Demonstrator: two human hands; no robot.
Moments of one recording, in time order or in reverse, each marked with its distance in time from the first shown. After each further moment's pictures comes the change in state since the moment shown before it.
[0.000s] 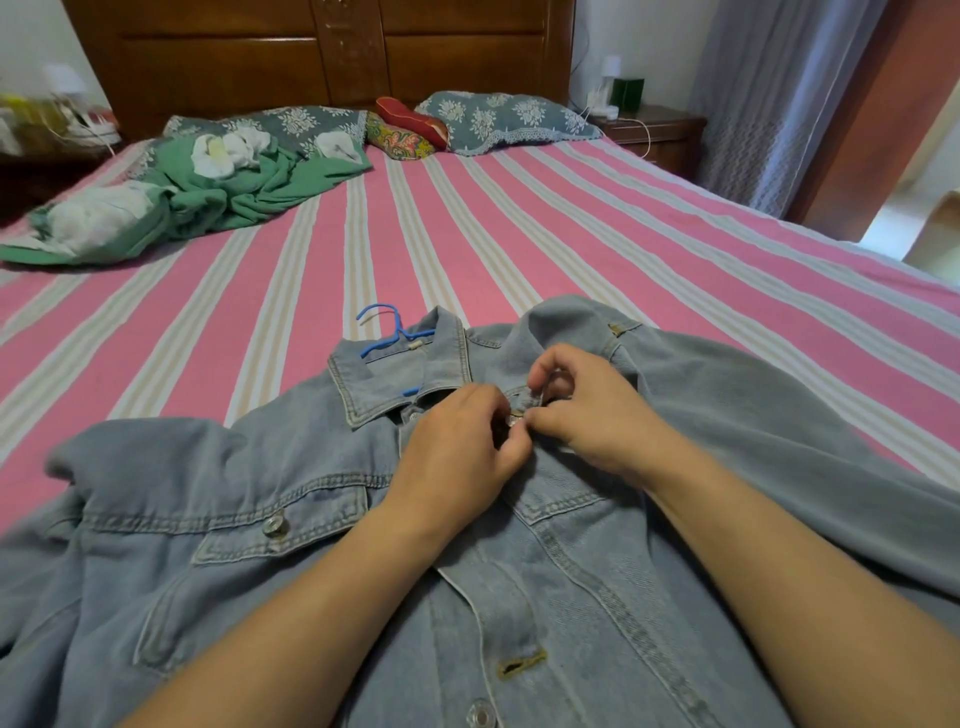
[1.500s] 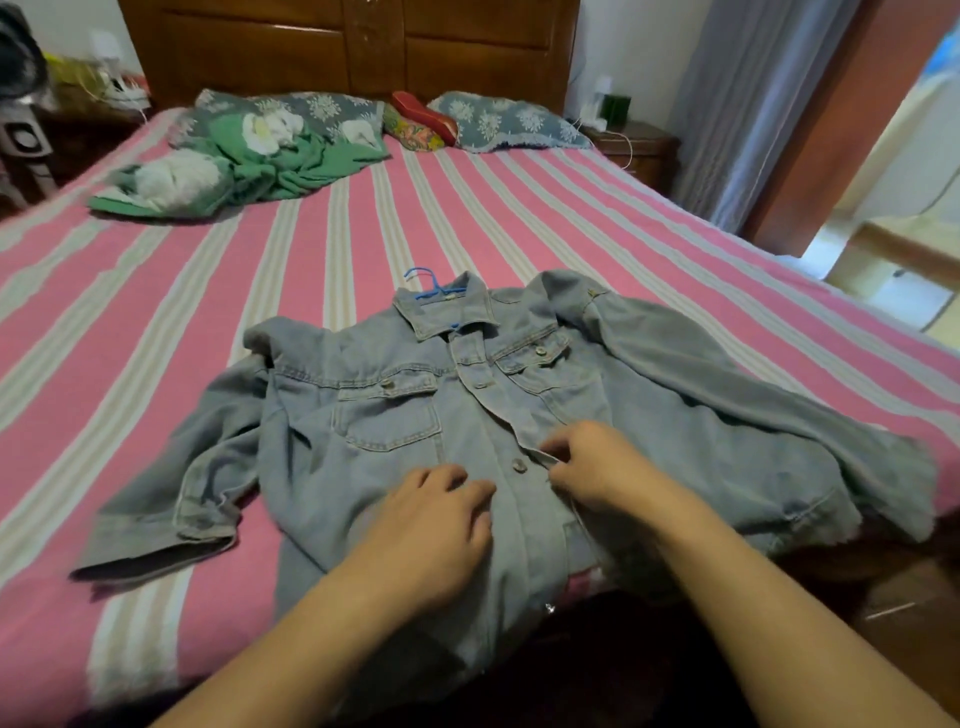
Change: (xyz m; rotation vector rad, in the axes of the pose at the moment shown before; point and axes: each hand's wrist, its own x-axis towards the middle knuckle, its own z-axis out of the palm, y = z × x) left_hand -0.218 0.066 -0.155 0.256 -0.576 -0.106; right_hand -0.198 -0.074 0.039 -0.675 -0.191 0.209
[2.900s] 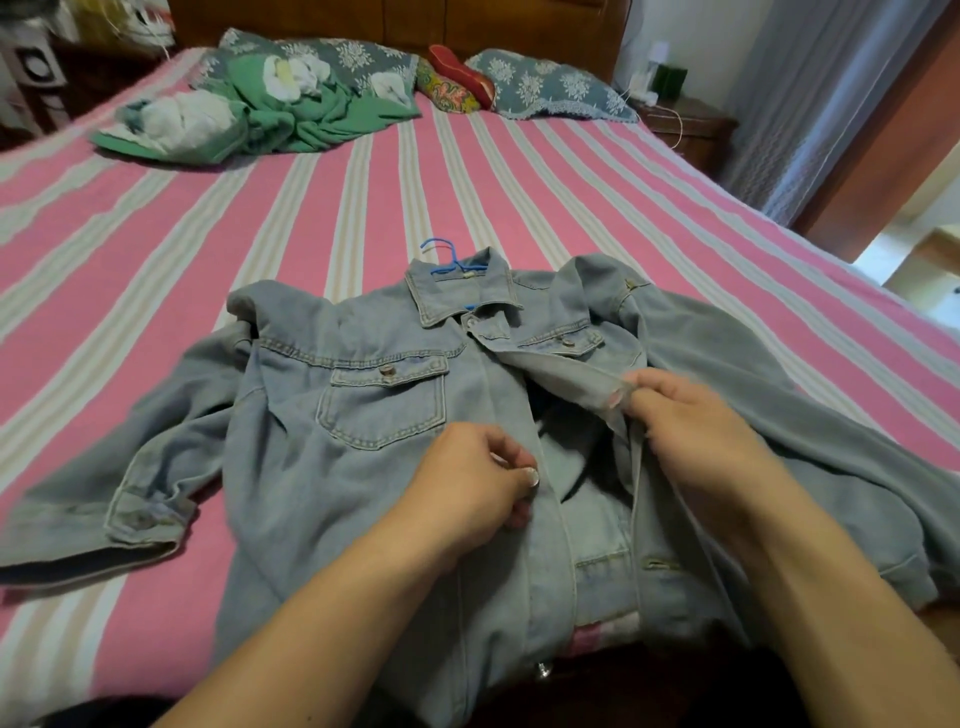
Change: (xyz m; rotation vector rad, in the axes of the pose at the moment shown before) left_hand 0.065 0.031 -0.009 -1.087 0.051 -0.394; right_hand 0.002 0.003 -0.049 0.802 0.174 0.086
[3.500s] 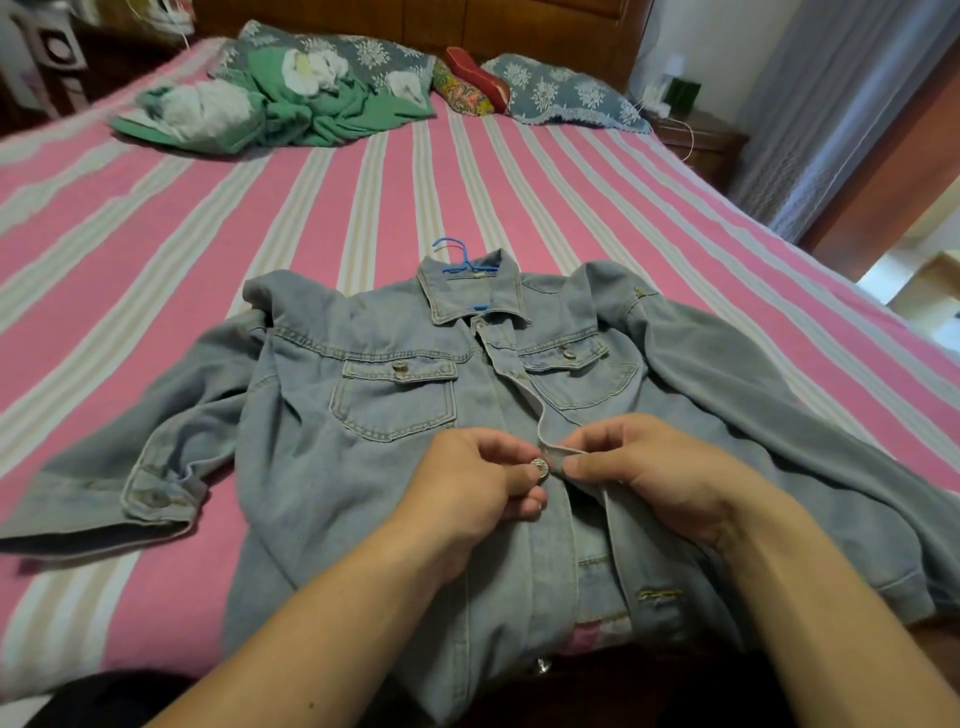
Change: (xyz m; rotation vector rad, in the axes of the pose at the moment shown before) left_hand -0.010 -0.002 0.000 -0.516 -0.025 -0.067; right_hand 0.000 0.012 0.011 0.148 -0.514 0.197
